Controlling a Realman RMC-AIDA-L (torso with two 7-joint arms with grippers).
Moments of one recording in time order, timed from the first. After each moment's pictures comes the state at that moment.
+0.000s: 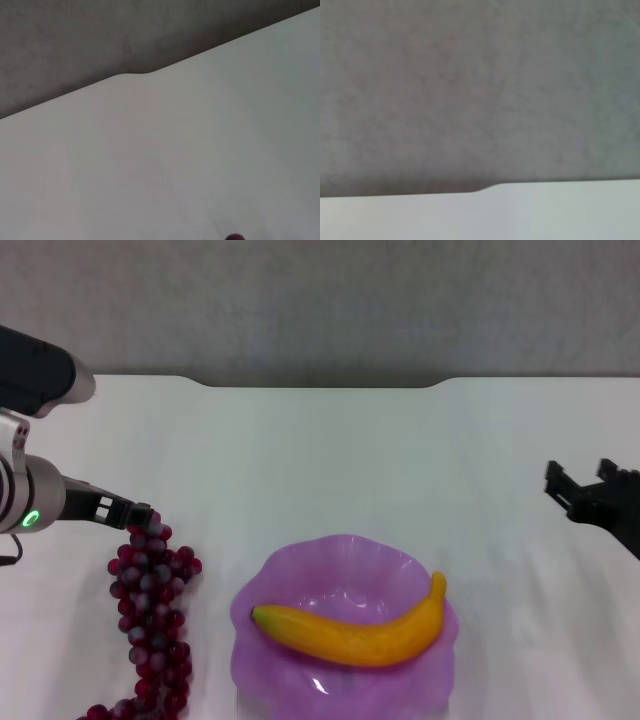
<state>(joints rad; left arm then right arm) -0.36 -2.03 -1.56 -1.49 2.87 -1.08 0.12 0.02 2.01 -1.90 -1.23 1.22 -0.06 -0.77</state>
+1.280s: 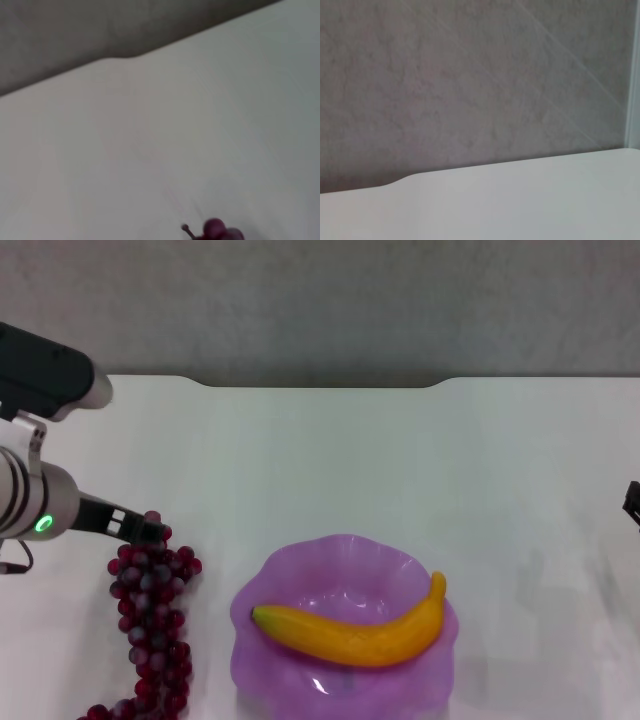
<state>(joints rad) -0.39 -2.03 -1.56 -1.48 2.86 -1.16 0.11 0.02 2.01 -1.82 -1.09 1.22 -0.15 -0.72</state>
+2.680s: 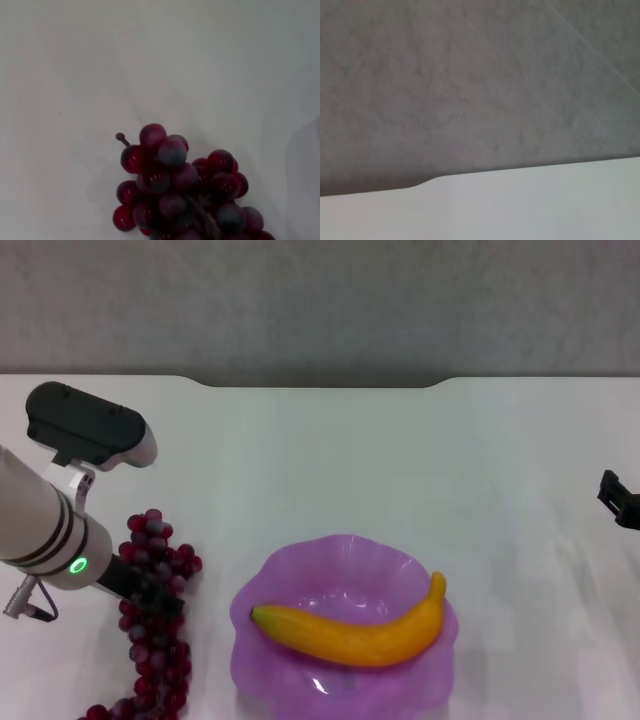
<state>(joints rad) -0.54 -2.03 -1.55 -1.21 2.77 -1.27 0.13 0.06 2.01 -1.83 -1.09 1.22 -0.13 -0.72</state>
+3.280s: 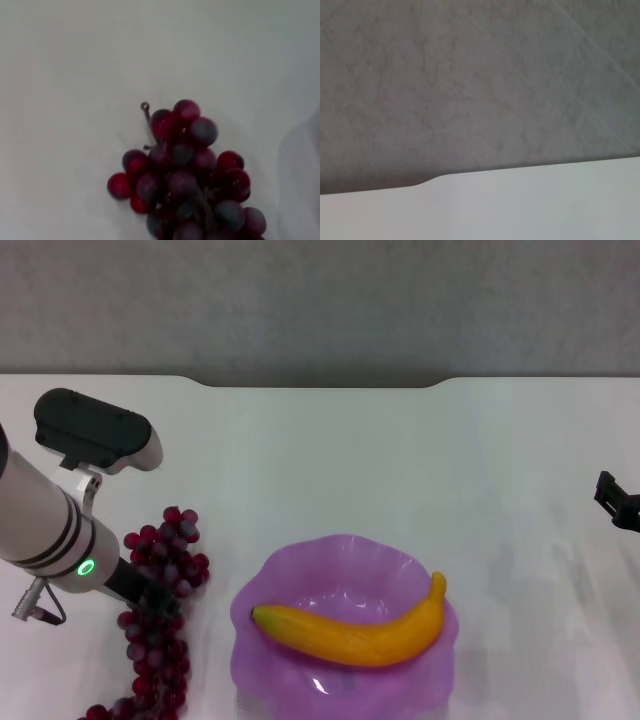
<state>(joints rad) -0.56 -2.03 -1.55 -1.16 2.74 -1.25 0.14 0.06 2.01 -1.84 -1.09 1.22 -0.13 -0.72</state>
